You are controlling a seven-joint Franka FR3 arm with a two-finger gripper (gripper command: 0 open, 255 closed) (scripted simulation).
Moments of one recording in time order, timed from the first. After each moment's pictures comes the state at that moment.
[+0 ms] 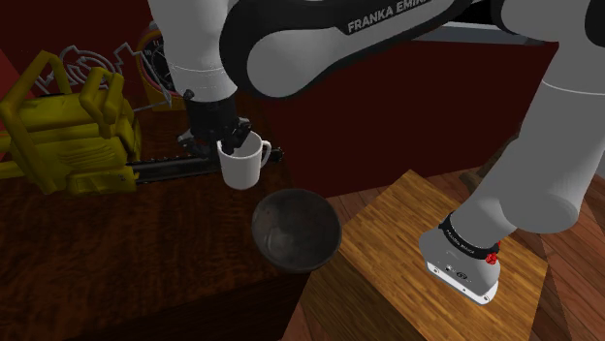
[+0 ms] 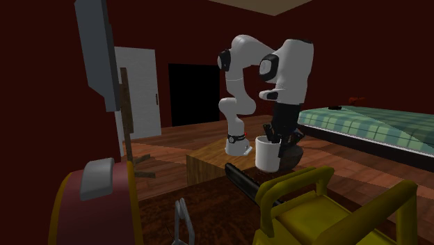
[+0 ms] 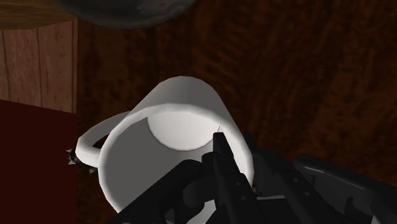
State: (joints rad) arm 0.24 0.31 0.65 -1.72 -0.31 1.95 1.16
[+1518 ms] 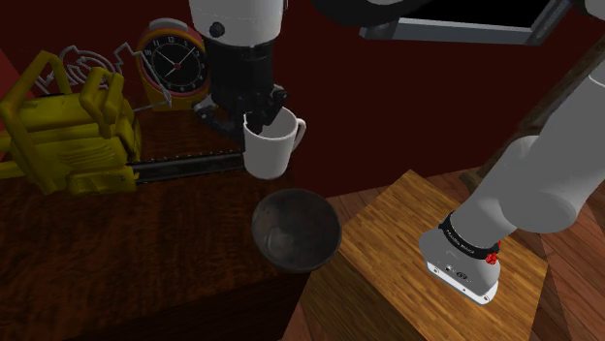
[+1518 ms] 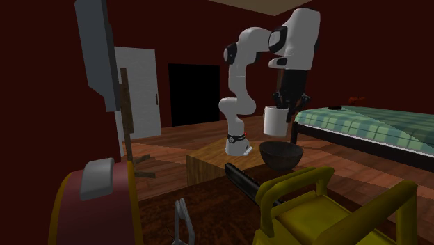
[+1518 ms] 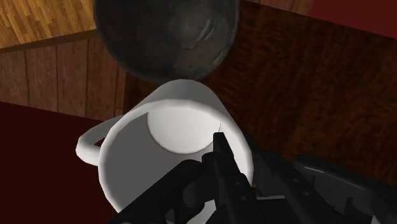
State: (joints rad) arm 0.22 0.05 0.71 -1.76 -0.13 1.78 1.13
